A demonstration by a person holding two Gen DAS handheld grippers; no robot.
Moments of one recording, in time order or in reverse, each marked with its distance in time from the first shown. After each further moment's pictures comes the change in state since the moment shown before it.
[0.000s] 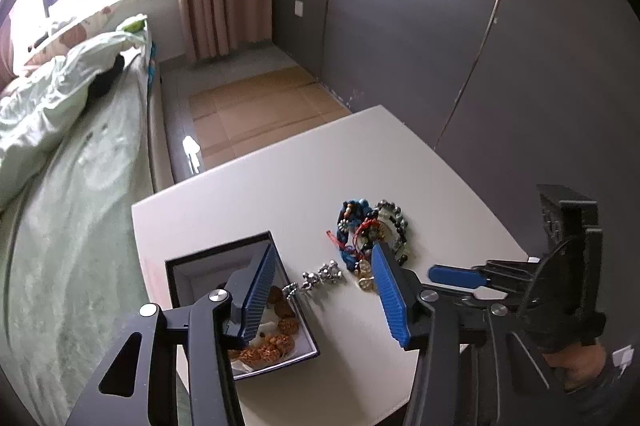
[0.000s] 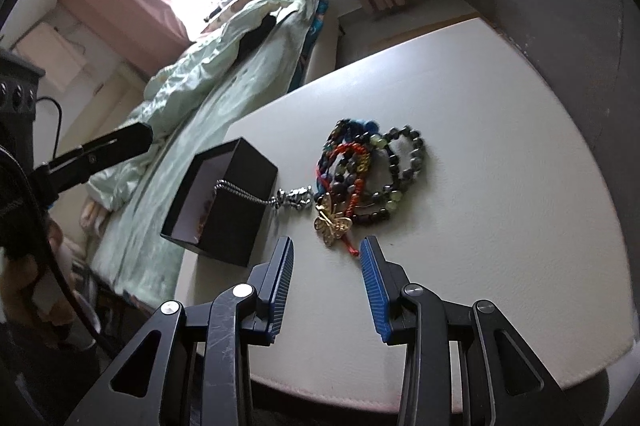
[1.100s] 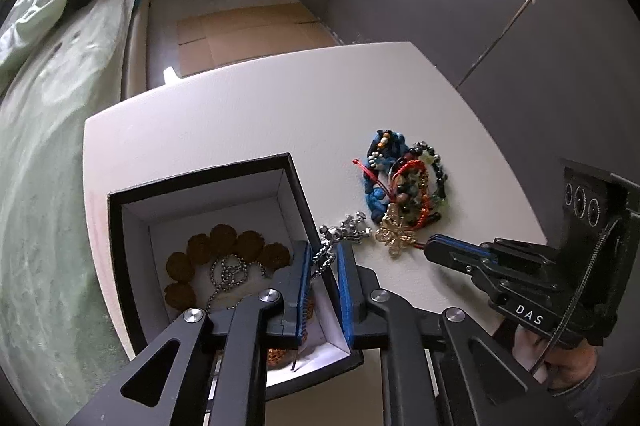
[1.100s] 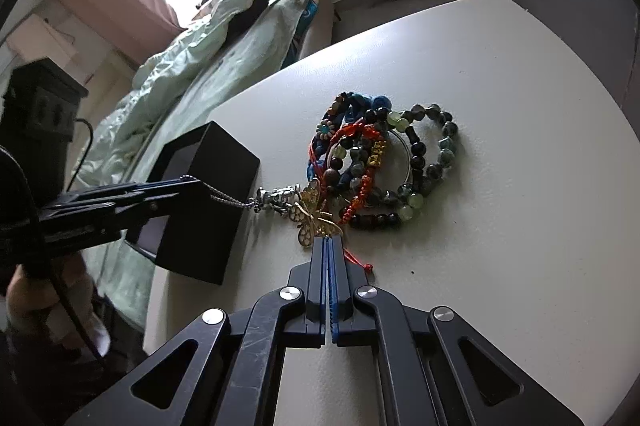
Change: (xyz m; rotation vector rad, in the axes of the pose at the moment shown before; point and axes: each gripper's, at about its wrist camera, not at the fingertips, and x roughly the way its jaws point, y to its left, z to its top) left arm 0.070 0.041 -0.027 -0.127 0.187 -0.116; right arm 0.041 -0.004 0.003 0.006 0.029 -0.018
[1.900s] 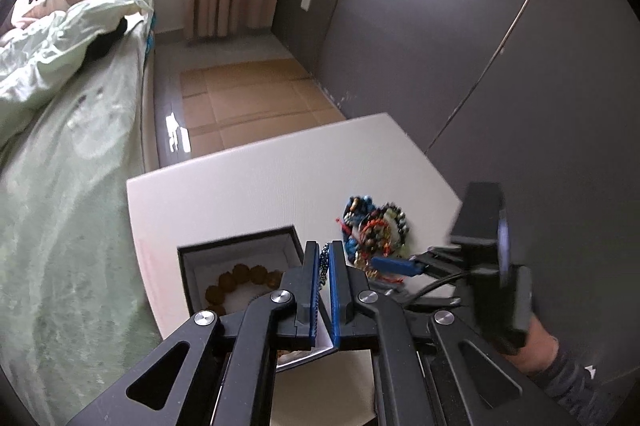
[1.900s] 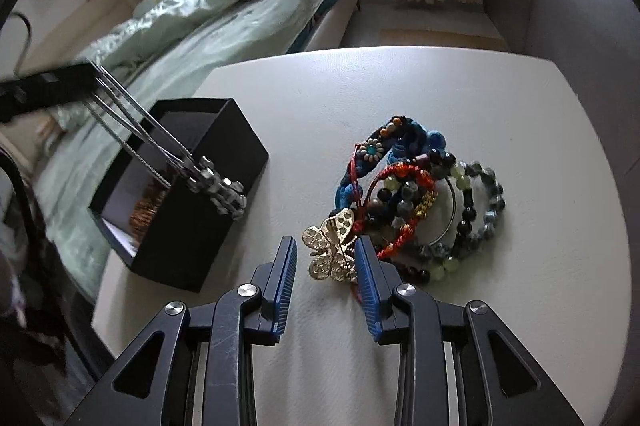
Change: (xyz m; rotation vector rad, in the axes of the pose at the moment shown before) left arm -0.086 -0.008 0.010 0.023 -0.192 -0.021; right arm 0.032 0.048 0.027 -0.284 0.097 -0.180
